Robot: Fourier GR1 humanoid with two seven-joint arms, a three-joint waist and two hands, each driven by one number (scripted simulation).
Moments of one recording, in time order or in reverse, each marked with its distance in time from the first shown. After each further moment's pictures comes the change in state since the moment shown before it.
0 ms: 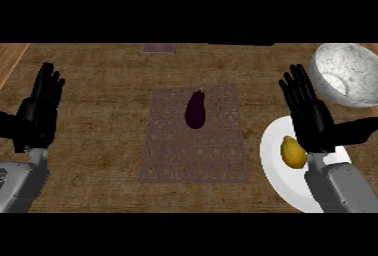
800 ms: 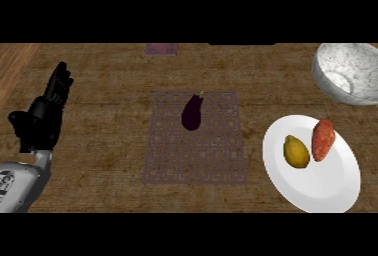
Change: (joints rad) left arm -0.007 0.045 -0.100 -0.066 -0.135 0.033 0.087; right arm 0.132 -0.436 -0.326 0.445 -0.059 0.703 -0.479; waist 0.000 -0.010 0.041
